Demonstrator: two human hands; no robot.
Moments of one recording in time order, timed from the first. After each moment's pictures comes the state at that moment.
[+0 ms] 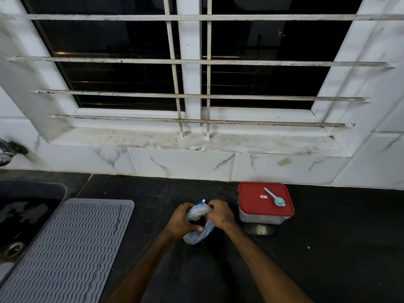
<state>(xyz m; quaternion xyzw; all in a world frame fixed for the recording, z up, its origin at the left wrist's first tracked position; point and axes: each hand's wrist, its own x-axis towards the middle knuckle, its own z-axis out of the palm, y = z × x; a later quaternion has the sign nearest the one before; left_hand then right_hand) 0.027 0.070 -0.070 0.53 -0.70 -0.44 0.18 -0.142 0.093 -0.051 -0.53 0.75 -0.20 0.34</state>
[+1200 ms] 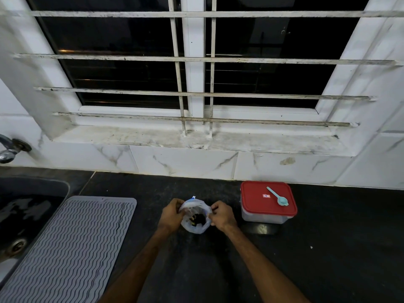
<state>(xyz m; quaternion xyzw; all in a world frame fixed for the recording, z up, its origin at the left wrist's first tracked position) 0.049 0.056 -0.075 0.59 -0.63 -0.43 0.25 -0.140 0.097 -0.075 -0.45 0.76 -0.27 0.39</state>
